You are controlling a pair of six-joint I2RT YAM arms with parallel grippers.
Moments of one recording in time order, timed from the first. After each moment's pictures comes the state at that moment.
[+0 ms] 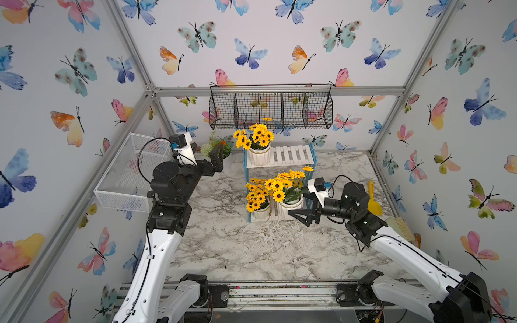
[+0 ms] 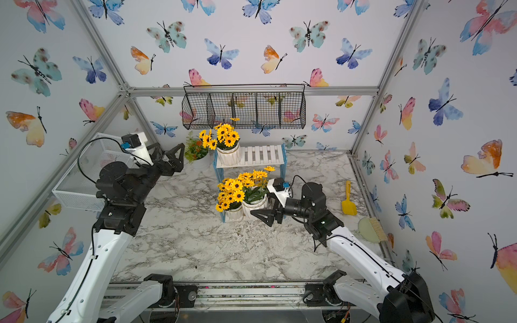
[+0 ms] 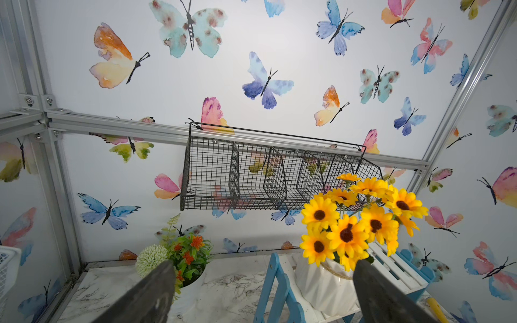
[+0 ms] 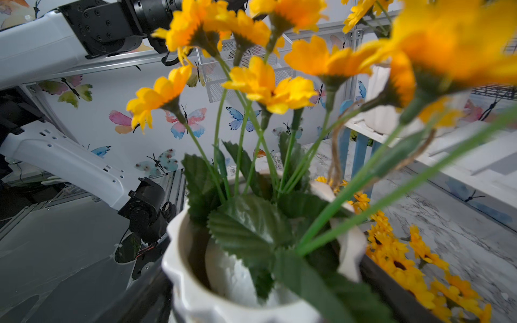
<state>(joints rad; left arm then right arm) -0.13 0.96 1.11 -0.04 0.17 -0.23 0.59 1.05 0.71 0.22 -0.78 0.02</state>
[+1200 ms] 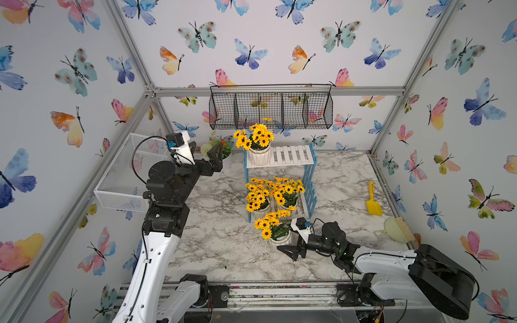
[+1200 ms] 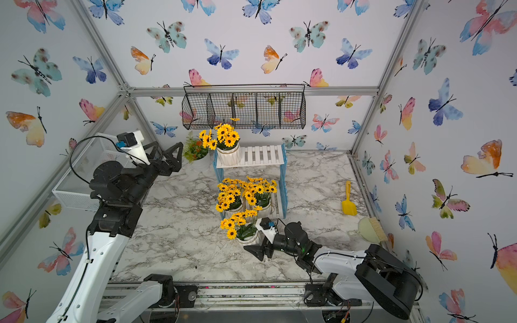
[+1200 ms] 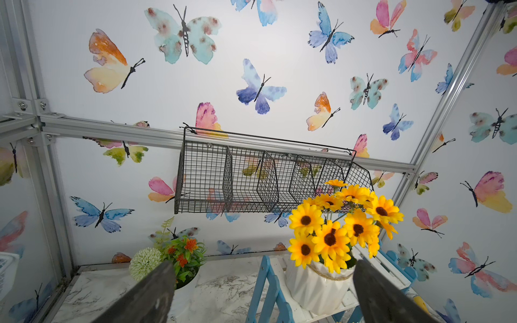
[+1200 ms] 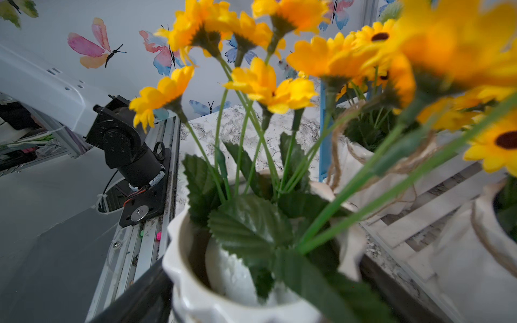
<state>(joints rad) -0.13 0.95 1.16 -0.09 0.19 -0.24 0.93 1.28 0.26 0.79 -0.42 0.08</state>
